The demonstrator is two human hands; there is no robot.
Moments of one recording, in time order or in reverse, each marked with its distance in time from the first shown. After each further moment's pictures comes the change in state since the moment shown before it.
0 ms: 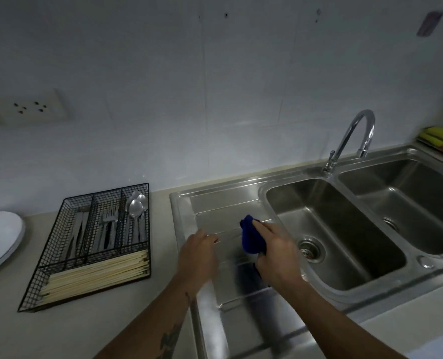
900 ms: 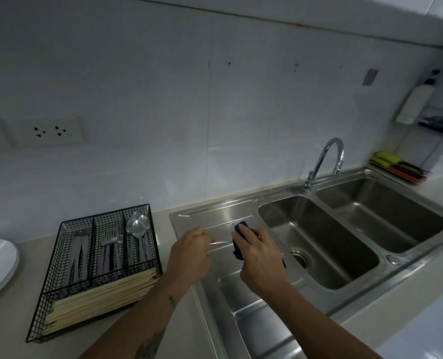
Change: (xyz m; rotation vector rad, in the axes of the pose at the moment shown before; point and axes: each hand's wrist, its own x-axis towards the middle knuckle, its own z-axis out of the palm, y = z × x) left_hand -0.006 -0.036 -0.077 -0.082 0.111 0.276; right_hand -0.016 -0.092 -0.009 -0.347 0.105 -0.202
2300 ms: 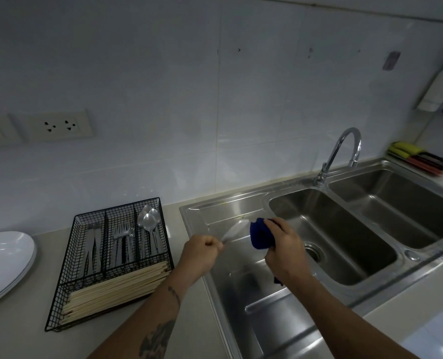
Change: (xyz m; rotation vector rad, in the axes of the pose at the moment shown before) left_hand -0.005 0.007 -0.008 -0.566 -0.176 -0.530; right_hand 0.000 0.032 0.010 0.301 0.106 0.204
